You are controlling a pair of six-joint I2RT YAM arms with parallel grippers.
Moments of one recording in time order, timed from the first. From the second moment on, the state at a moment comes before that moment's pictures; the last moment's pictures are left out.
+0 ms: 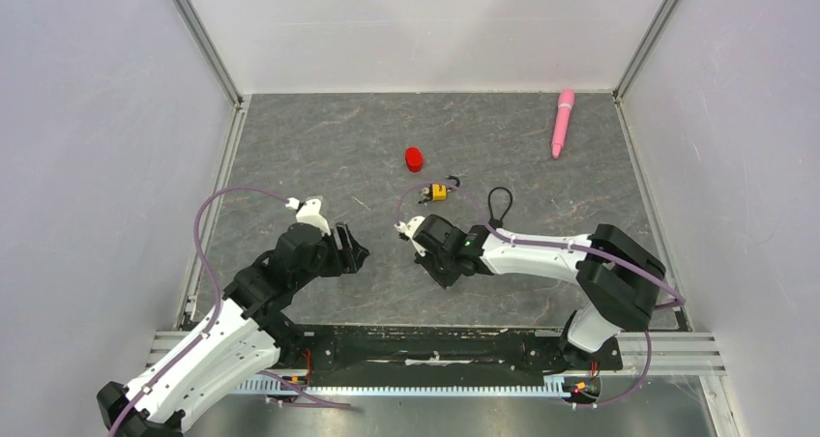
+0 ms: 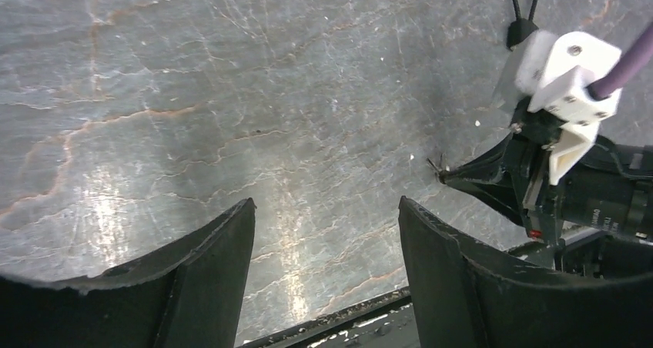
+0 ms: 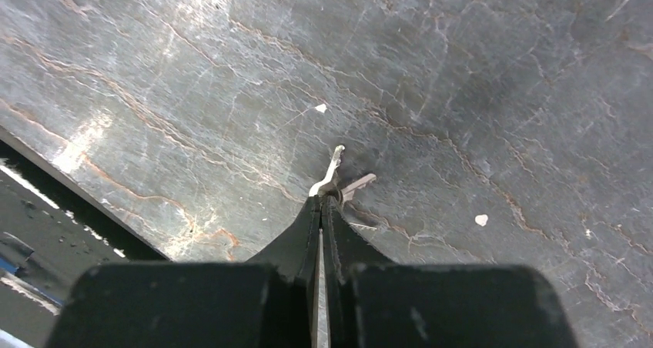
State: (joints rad) left arm -0.66 0.59 0.54 -0.58 -0.16 -0.66; right arm 1.03 1.62 0.92 -0.44 0.04 0.16
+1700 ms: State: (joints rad) left arm -0.66 0.55 0.57 -0.62 -0.24 -0.77; right arm 1.01 1.62 0.95 -0.56 -0.10 -0.32
